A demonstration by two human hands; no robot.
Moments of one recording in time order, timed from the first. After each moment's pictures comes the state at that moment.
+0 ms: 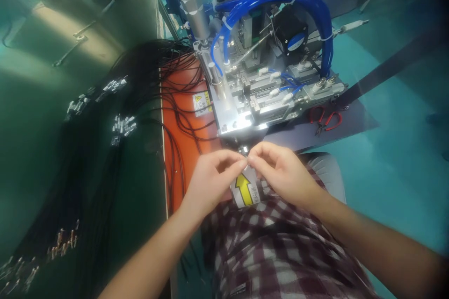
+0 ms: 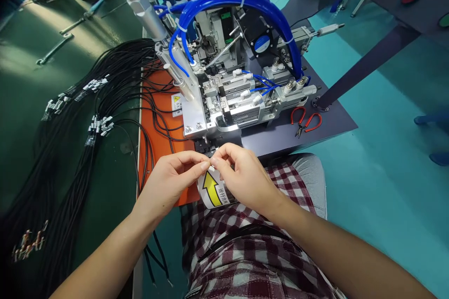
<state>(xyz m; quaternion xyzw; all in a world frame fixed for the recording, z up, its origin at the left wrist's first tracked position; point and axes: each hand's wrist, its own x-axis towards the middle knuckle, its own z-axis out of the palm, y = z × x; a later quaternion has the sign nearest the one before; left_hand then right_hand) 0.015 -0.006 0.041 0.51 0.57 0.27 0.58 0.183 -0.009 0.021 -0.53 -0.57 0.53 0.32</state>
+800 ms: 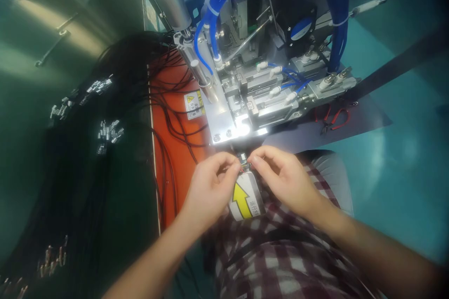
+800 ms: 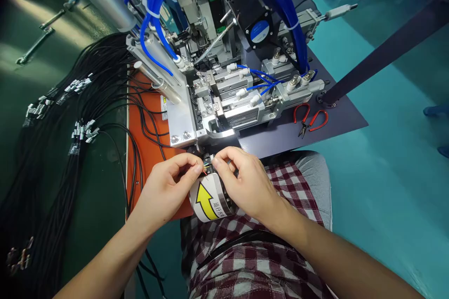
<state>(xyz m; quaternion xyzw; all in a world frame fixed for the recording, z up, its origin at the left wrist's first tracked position) 0.025 0.007 0.032 0.59 0.63 0.22 0.46 0.191 0.001 -0.002 -0.55 -0.60 0.47 0.35</state>
